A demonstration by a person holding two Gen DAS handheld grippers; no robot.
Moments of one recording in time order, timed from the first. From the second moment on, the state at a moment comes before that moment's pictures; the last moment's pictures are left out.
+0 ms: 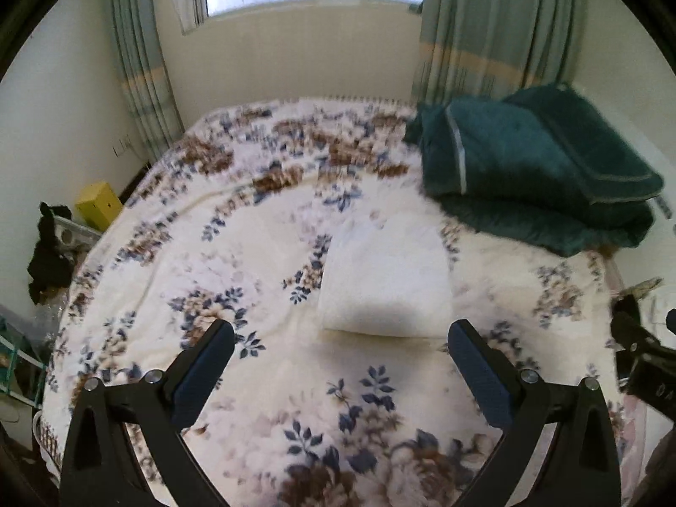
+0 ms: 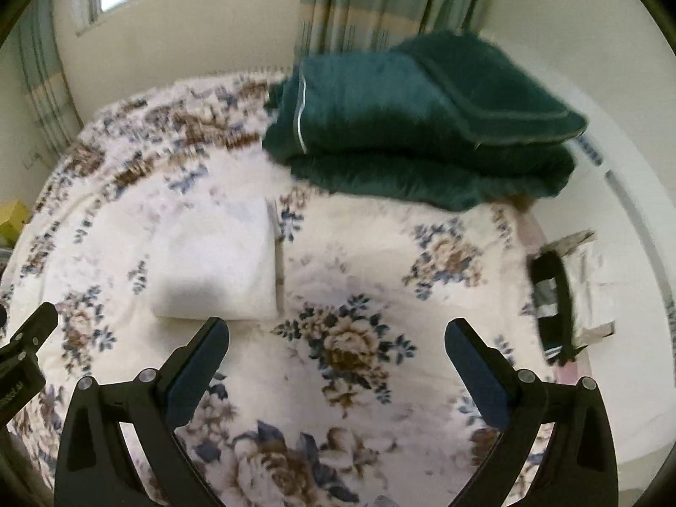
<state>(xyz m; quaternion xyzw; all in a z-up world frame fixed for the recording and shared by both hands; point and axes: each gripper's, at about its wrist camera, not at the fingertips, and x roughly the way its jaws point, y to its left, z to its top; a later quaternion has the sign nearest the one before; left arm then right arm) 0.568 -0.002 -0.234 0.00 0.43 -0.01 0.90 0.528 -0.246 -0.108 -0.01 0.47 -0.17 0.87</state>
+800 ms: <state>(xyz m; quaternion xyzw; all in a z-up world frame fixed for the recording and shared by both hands) 0.371 -0.023 -0.046 0.01 0.35 -0.01 0.94 0.260 -0.226 0.148 -0.01 0.34 -0.13 0.93</state>
